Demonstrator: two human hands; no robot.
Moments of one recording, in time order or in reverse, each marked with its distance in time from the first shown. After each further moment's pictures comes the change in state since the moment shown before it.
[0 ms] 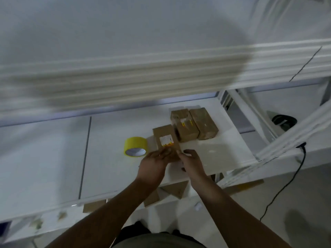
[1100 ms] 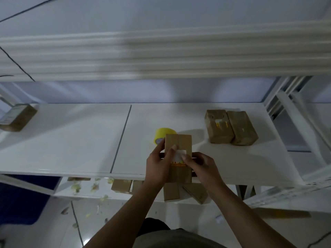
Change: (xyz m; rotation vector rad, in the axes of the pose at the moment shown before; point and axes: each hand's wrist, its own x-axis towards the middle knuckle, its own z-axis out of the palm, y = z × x) left_hand -0.037 0.028 -0.064 -1.003 0.377 -0.997; right_hand -0.044 0.001 0.013 -0.032 -0.451 -0.341
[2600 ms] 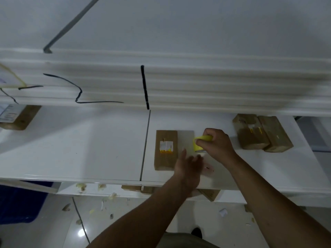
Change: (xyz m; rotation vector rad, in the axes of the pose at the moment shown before) left_hand 0.059 0.005 -0.046 -0.998 -0.010 -0.975; right_hand 0.101 -0.065 0.089 -0.738 0.139 -0.157
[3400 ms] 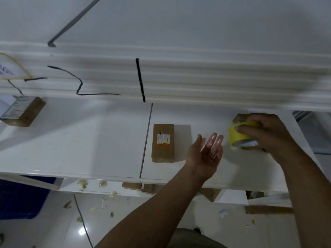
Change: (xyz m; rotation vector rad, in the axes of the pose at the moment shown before) left_hand -0.009 -0.011 0.043 -0.131 -0.279 -0.099; right_hand -0.028 -0.007 -0.124 0.300 0.089 0.055
